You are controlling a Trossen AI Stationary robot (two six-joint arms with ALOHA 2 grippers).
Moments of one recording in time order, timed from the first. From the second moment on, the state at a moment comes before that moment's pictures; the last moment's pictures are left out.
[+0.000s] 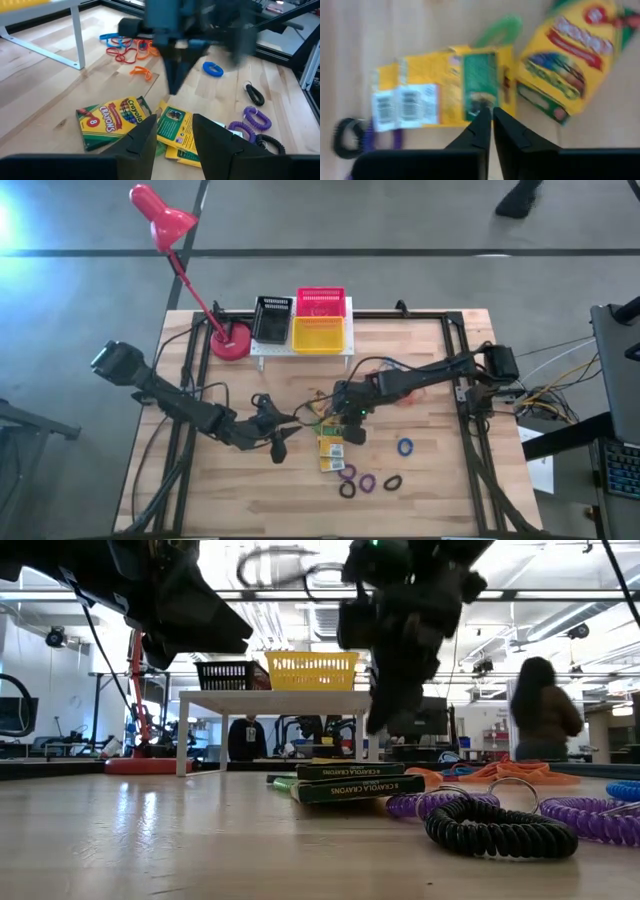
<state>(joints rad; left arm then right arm) -0.47 1.40 0.58 0.31 -0.65 -0.55 0.04 1.79 1.14 -0.43 -0.18 0.27</state>
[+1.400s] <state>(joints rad) -0.39 1.48 0.58 0.37 -0.64 -0.63 0.06 1.56 1.00 -0.21 -0.04 0.19</state>
